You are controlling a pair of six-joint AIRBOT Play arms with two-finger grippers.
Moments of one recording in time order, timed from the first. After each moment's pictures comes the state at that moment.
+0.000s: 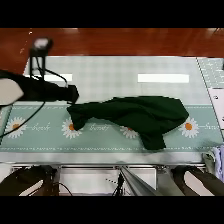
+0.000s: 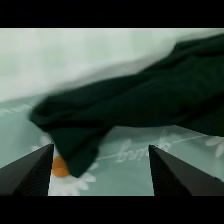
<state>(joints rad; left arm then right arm) -0.48 -0.96 1.11 1.56 -1.21 -1.90 -0.19 -1.02 1.29 -1.89 1.03 1.59</state>
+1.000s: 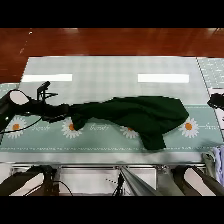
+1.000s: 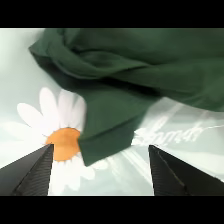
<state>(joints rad) 0.01 -1.15 0.72 1.04 -1.08 -1.48 -0.51 -1.01 0.91 -1.47 1.04 1.41</state>
